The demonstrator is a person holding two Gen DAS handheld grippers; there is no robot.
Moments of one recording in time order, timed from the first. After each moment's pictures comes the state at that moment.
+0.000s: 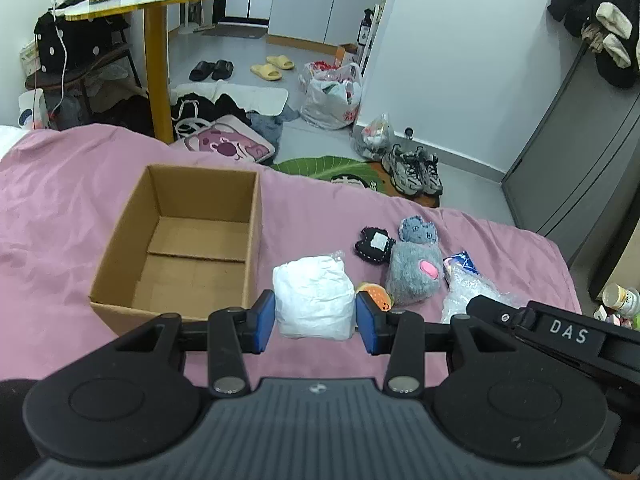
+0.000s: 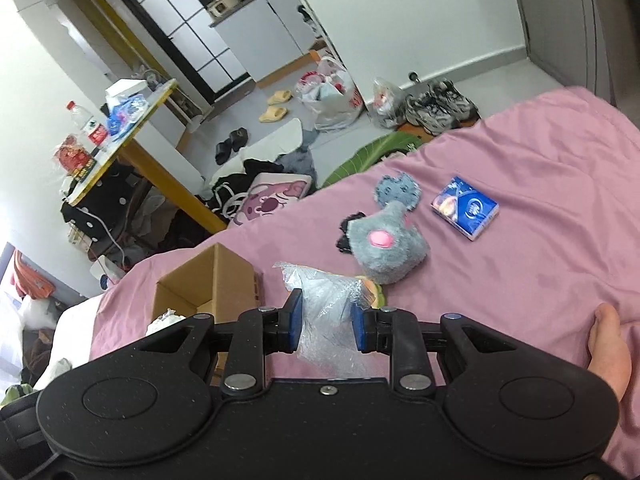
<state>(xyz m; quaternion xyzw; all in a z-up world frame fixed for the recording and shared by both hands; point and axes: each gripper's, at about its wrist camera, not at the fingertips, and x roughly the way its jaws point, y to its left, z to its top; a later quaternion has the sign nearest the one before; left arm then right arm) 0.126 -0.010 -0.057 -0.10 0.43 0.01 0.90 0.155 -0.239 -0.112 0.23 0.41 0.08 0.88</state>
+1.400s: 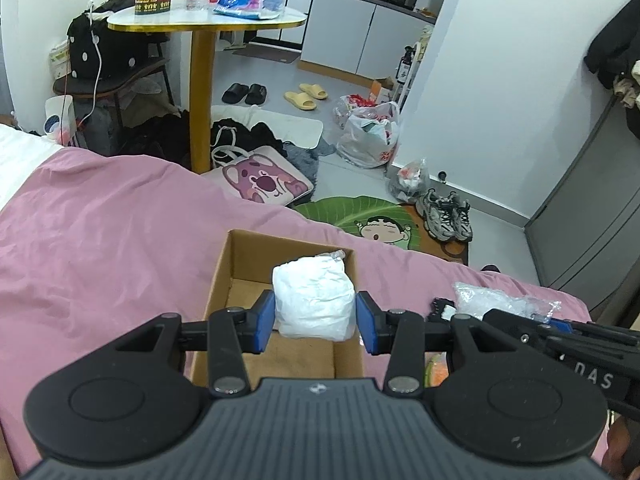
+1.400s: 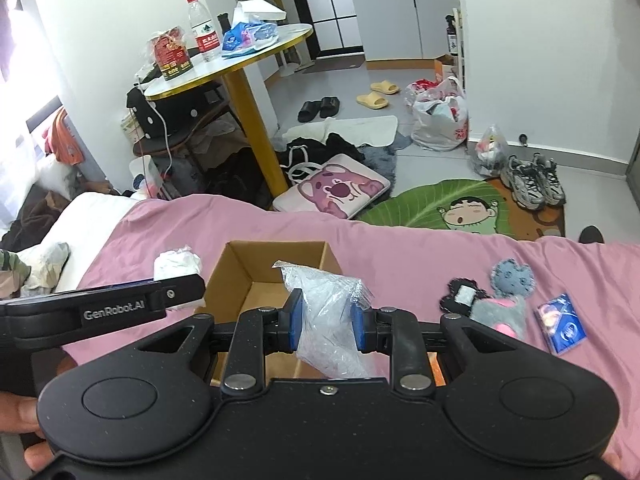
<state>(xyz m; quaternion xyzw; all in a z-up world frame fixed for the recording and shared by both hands) 0.173 0.102 -0.047 -0.13 0.40 0.04 0.91 0.204 -0.113 -0.061 0.04 0.40 0.21 0.89</state>
